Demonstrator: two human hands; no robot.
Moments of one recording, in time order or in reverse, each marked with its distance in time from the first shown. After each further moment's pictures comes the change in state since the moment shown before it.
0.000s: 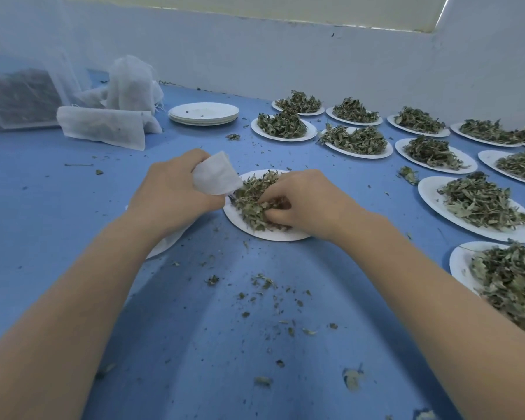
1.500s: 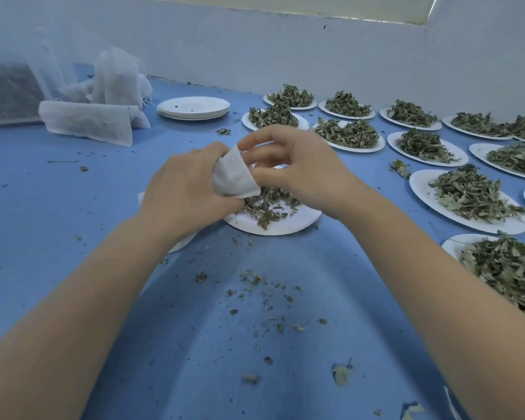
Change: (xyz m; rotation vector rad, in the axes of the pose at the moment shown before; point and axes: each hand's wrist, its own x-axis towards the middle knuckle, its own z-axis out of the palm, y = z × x) left_hand -0.007 0.026 0.016 0.116 0.025 0.199; right_hand -0.004 -0.006 -0.020 0.847 0.172 0.012
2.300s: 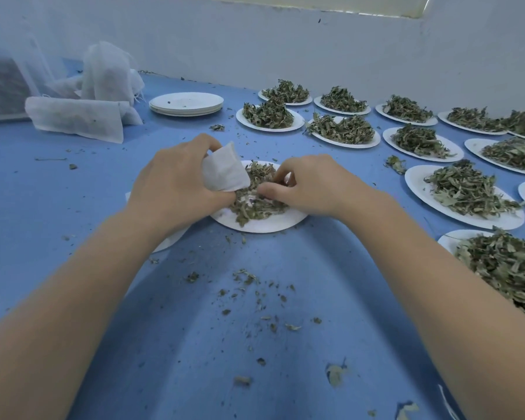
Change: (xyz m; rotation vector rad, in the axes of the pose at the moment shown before) left_hand 0.004 -0.003 0.001 0.004 0.008 -0.064; right_hand 0.005 0.031 -0.015 -0.795 -0.062 0.251
